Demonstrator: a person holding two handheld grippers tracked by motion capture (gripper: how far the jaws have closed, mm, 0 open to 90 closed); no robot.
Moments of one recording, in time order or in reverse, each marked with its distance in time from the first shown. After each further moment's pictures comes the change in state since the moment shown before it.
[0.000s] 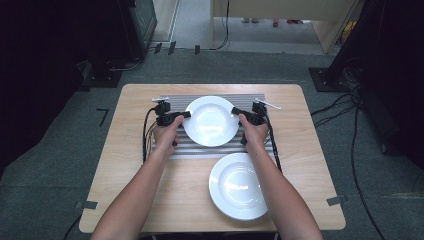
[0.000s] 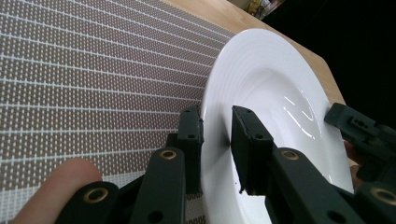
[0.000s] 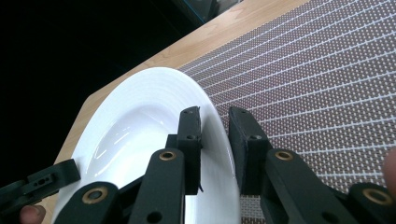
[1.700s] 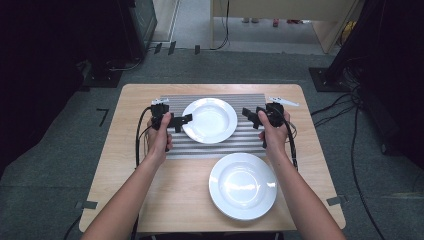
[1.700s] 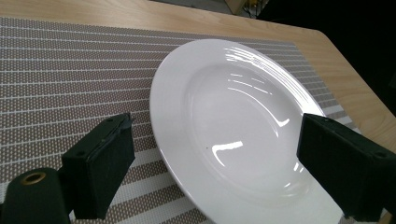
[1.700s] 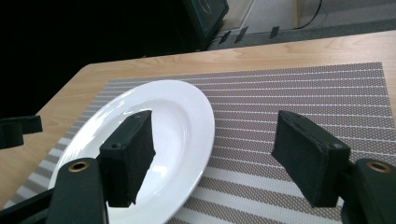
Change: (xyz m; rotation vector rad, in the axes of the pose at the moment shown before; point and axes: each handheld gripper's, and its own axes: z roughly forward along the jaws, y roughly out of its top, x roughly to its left) left arm -0.033 -0.015 -0.052 -0.025 0.059 0.281; right arm 0.019 0.018 -0.086 -0.023 -0.033 -0.369
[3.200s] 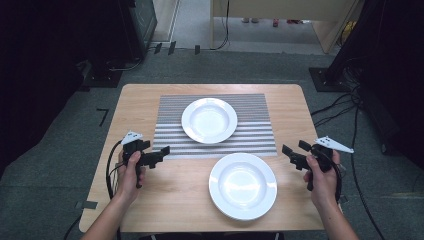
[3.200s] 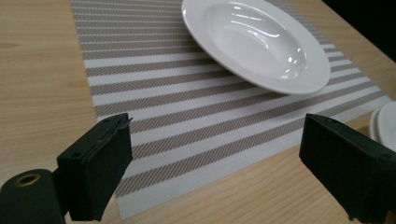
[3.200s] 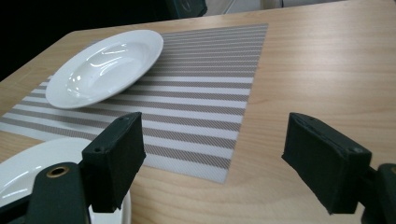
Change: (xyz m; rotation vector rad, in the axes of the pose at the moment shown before) left arm 0.021 -0.087 -0.101 -0.031 0.032 0.092; right arm -0.048 -0.075 -0.155 -0.020 -0.082 -0.076
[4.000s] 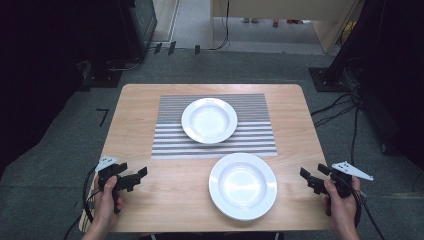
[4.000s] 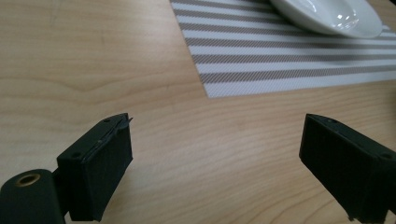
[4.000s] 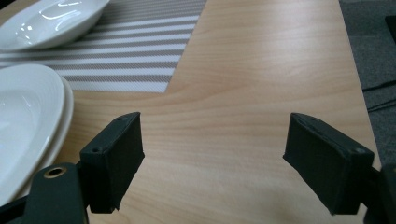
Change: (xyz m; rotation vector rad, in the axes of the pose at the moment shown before) left arm 0.039 -0.064 -0.054 0.012 0.105 -0.070; right arm -0.033 -0.059 -0.048 0.059 -0.113 0.012
